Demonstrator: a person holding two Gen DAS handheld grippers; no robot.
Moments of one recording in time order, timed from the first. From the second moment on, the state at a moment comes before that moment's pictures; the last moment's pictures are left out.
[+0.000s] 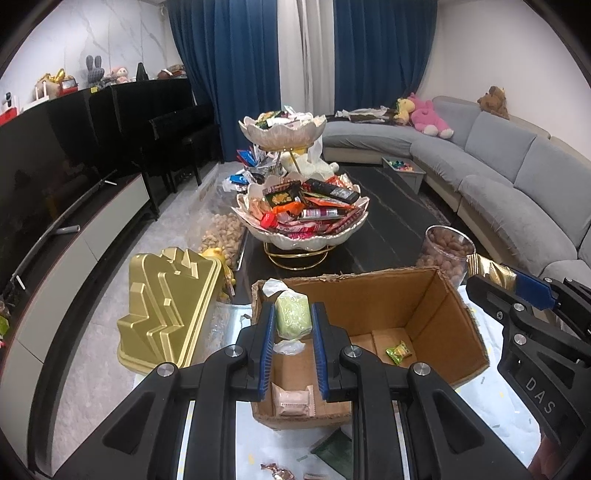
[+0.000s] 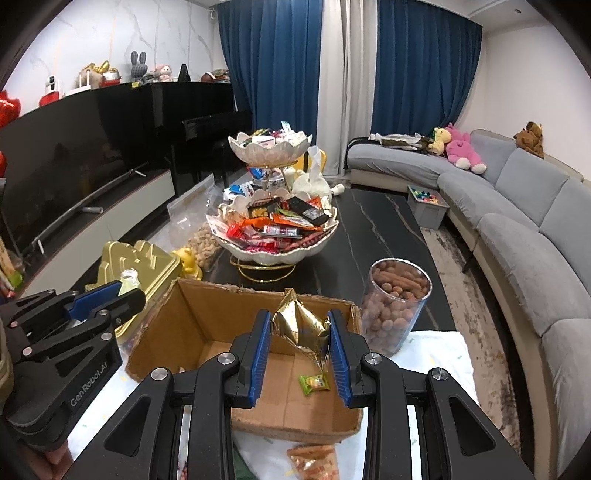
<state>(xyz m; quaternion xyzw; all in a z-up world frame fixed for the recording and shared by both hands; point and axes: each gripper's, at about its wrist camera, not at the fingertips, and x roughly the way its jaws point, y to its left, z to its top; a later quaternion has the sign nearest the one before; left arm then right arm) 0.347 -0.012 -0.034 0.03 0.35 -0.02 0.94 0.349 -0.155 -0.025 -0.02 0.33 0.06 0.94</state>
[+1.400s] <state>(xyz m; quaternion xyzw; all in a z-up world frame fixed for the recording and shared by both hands) 0.338 -0.003 -0.035 0.02 0.35 0.00 0.94 0.346 -0.161 -0.018 -0.02 0.33 0.07 0.94</state>
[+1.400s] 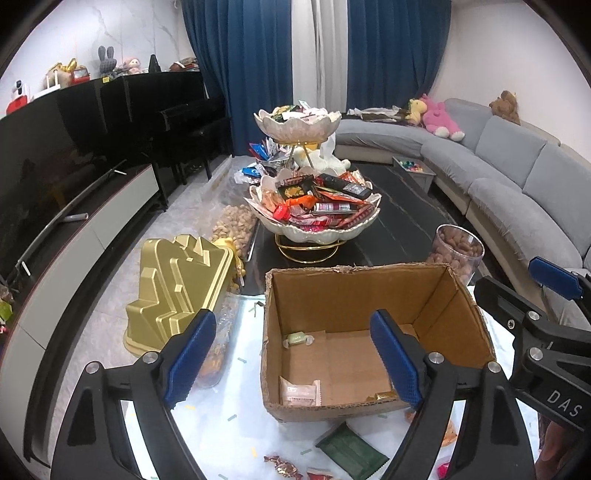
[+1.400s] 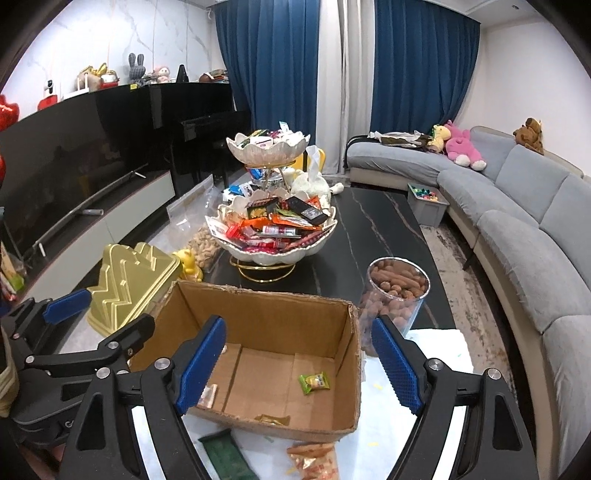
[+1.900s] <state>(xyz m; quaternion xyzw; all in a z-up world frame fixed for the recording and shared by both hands) 0.311 -0.010 -0.027 0.04 0.33 0.00 0.94 0.317 -0.174 -0.017 -0.01 0.32 0.05 0.95</state>
